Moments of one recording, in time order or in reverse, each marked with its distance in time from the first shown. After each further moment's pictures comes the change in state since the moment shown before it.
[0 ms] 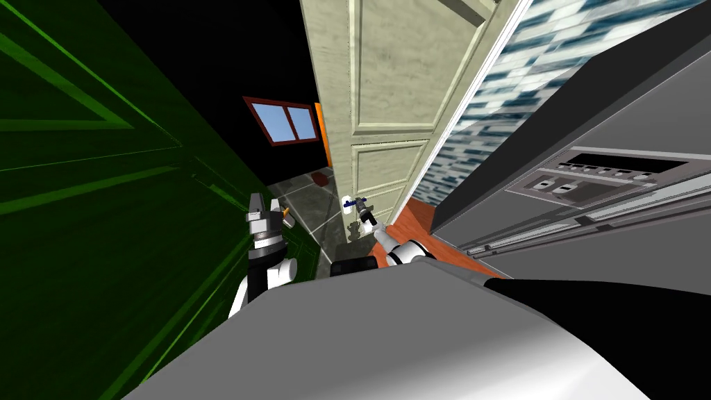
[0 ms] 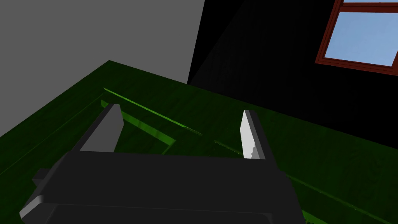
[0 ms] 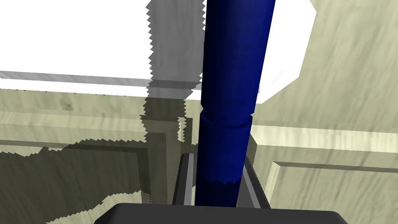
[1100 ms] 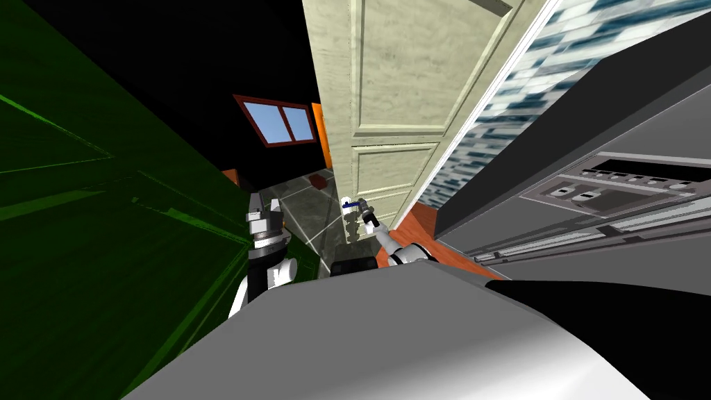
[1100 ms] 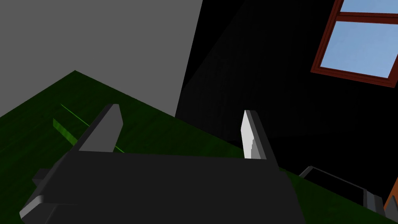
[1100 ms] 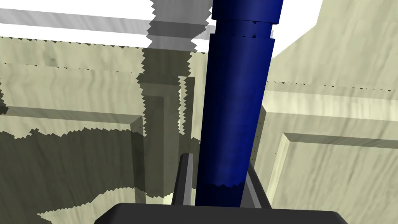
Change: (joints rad) arm 0.043 -0.009 -0.032 -0.030 -0.027 -0.020 0.052
